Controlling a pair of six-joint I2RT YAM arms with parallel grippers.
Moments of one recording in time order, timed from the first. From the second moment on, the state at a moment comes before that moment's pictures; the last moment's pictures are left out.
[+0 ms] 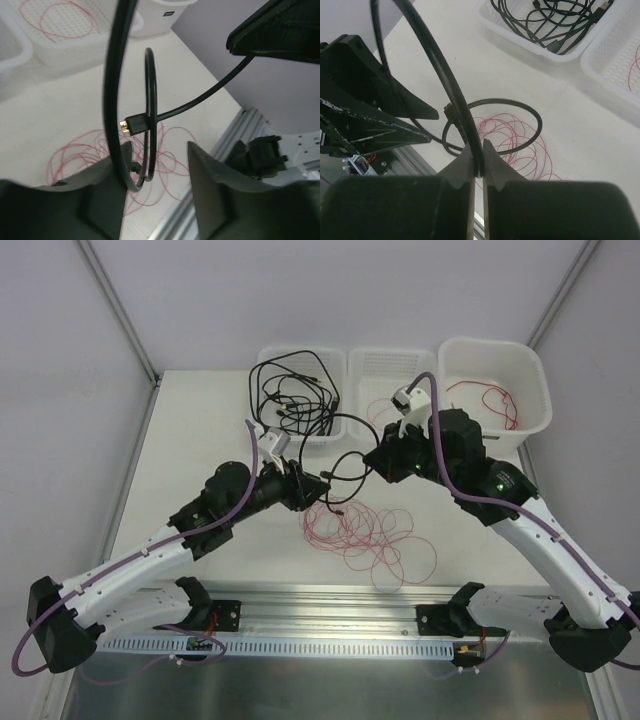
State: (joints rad) left arm -0.84 0.92 0.74 0.06 0.10 -0.48; right arm 0.73 1.08 1.34 -0.66 -0.09 0.26
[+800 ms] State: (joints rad) left arm -0.63 1.06 1.13 -0.02 -0.01 -0.45; right arm 0.71 0.86 1.18 -0.65 -0.10 0.30
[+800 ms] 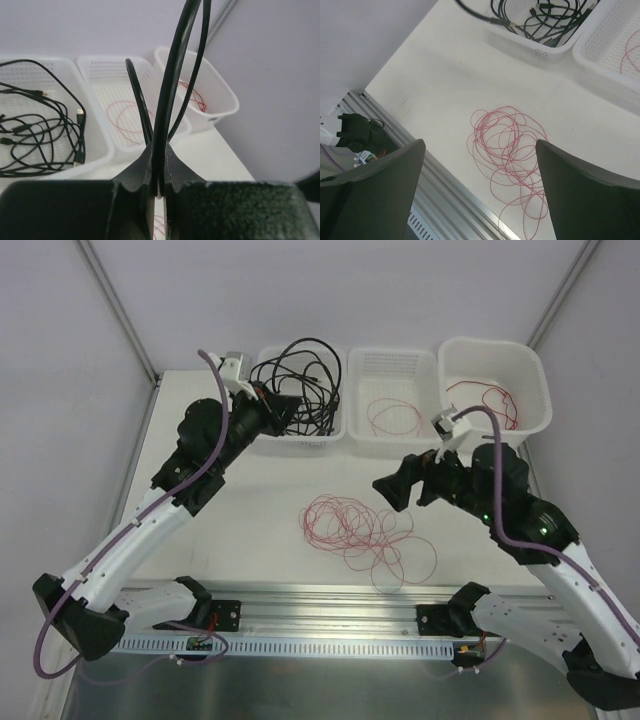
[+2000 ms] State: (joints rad) left arm -0.28 1.67 1.34 -0.04 0.23 -0.55; right arm 0.71 0.64 0.80 -0.91 -0.05 0.38
